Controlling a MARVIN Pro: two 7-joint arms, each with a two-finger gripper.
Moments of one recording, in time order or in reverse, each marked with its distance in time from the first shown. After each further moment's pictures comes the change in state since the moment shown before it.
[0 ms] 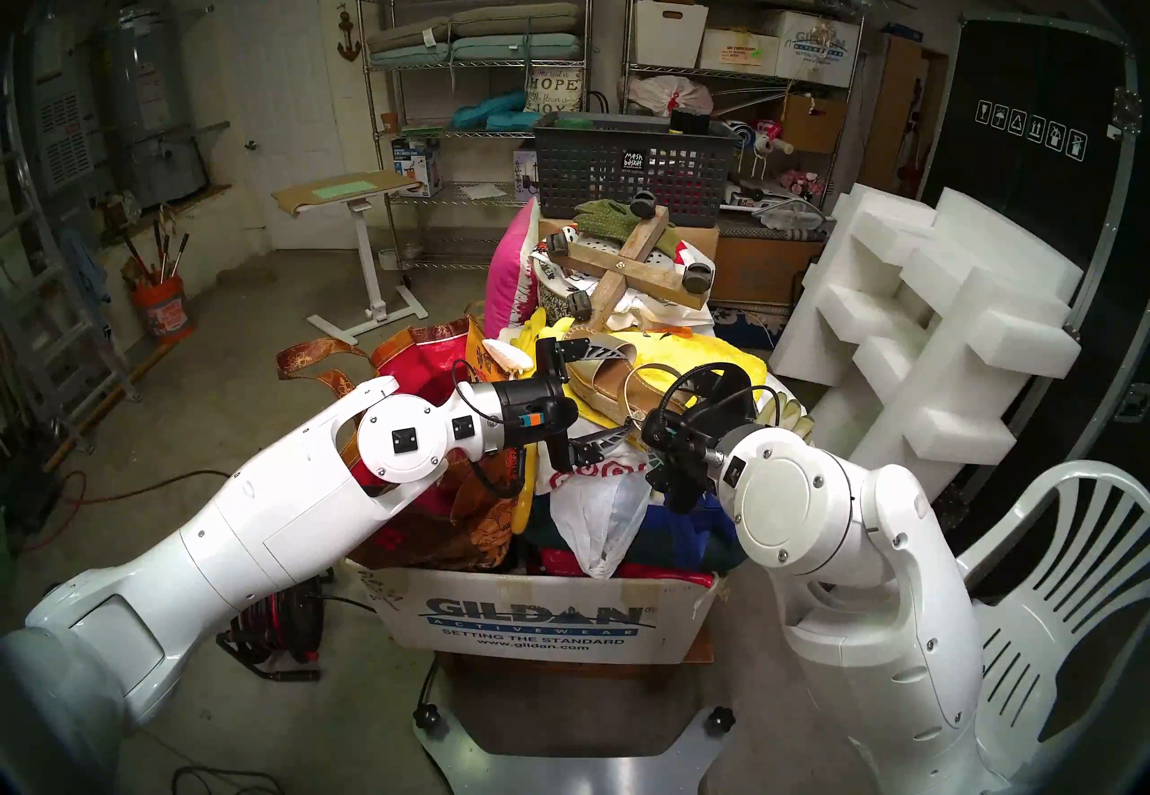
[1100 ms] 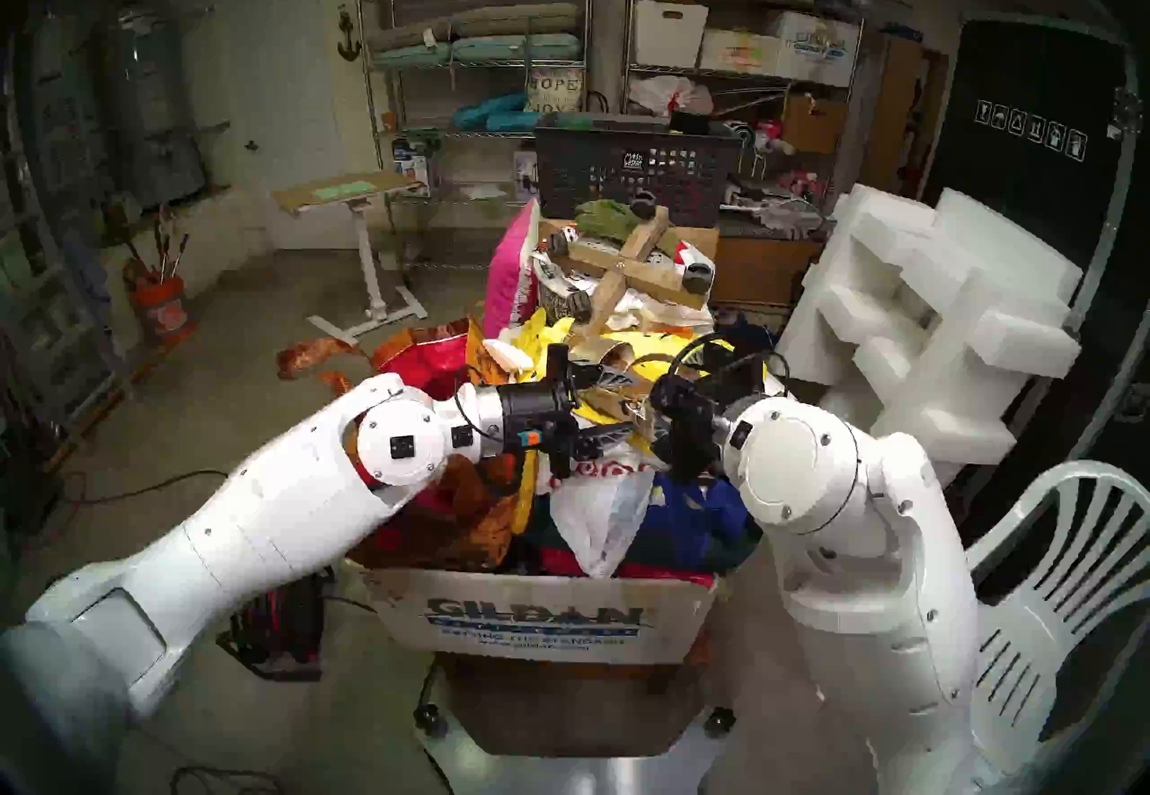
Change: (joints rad) left arm -0.011 0.008 0.008 0.014 0.115 -0.130 0.015; right arm 0.081 -0.035 0.030 0.028 0.006 0.042 0.047
